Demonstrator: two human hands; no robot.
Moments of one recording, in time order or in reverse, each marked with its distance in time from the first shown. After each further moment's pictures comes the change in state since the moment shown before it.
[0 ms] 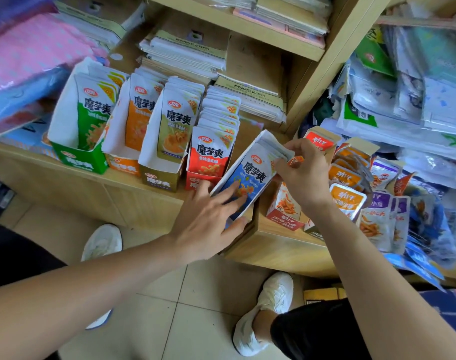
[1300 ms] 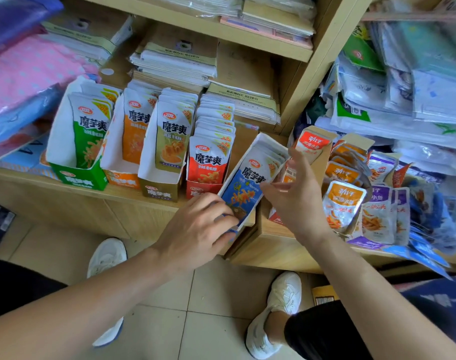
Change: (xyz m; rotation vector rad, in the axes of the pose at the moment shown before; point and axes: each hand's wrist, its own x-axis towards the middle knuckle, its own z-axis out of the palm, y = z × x) left_hand -0.014 -0.023 -0.016 -0.116 0.272 0.376; right_hand -0.049 -0.019 0.009 0.097 -0.022 0.090
